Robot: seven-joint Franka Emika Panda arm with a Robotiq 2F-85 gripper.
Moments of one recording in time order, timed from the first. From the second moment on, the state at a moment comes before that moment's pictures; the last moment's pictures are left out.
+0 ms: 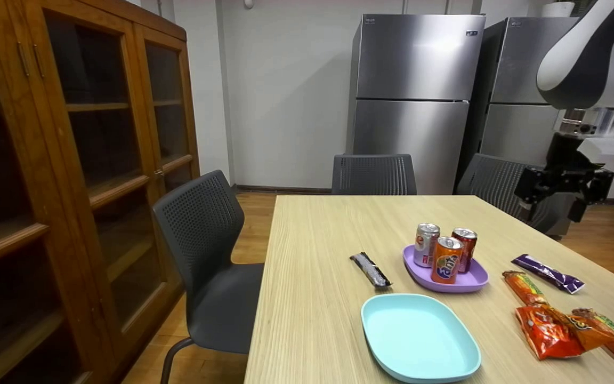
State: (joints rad) arm -0.15 0.15 -0.09 -2.40 0.01 2.64 -0.25
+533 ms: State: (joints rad) arm -0.15 0.16 -0.13 -2.40 -0.04 2.67 -0.21
